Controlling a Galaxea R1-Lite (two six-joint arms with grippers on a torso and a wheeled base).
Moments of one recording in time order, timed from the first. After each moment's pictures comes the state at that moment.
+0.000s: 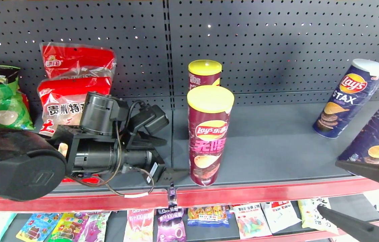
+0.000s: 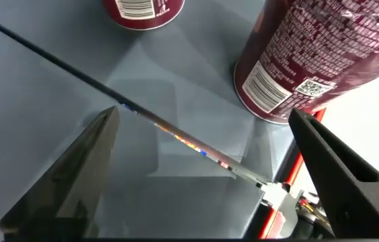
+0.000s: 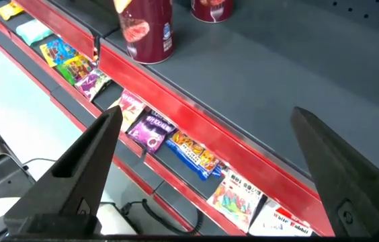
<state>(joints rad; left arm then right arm) -0.57 1.72 -0.91 -0.26 -0.32 0.28 0.57 0.92 -0.43 -0.26 0.13 -0.16</state>
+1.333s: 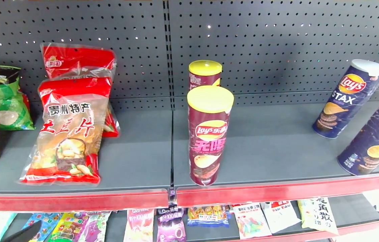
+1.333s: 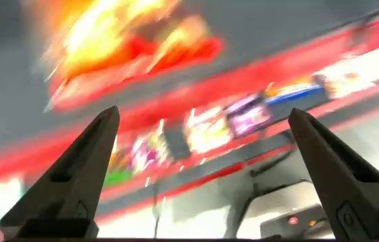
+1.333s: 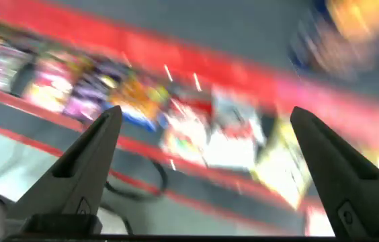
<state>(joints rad) -0.45 0.70 -0.56 0.31 0.20 0.00 0.34 0.44 -0.36 0.22 -0.07 -0.13</state>
